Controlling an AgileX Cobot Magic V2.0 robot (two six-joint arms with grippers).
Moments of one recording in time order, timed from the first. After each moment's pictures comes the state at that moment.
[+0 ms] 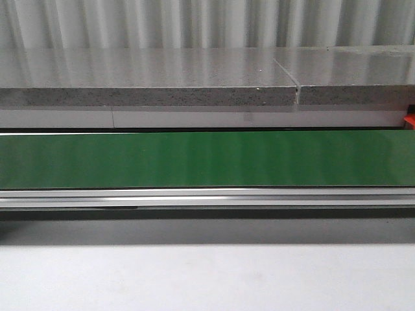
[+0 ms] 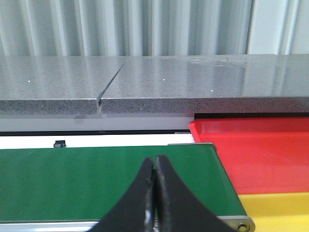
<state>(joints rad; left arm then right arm) -0.09 -0.01 -0.01 -0.04 0.00 0.02 -0.06 -0.01 0.03 -0.11 -0.01 0.12</state>
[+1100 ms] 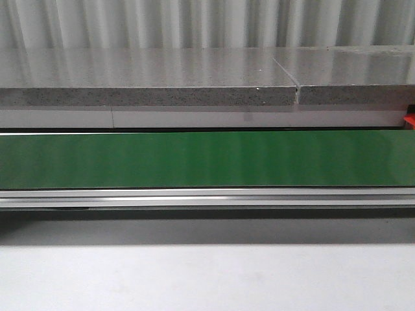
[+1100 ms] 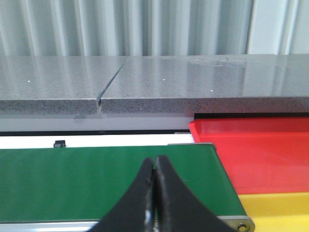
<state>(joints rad) -0.09 0.05 -0.26 -0.04 0.39 0.02 -0.06 -0.01 0.03 -0.11 -0.01 0.12</state>
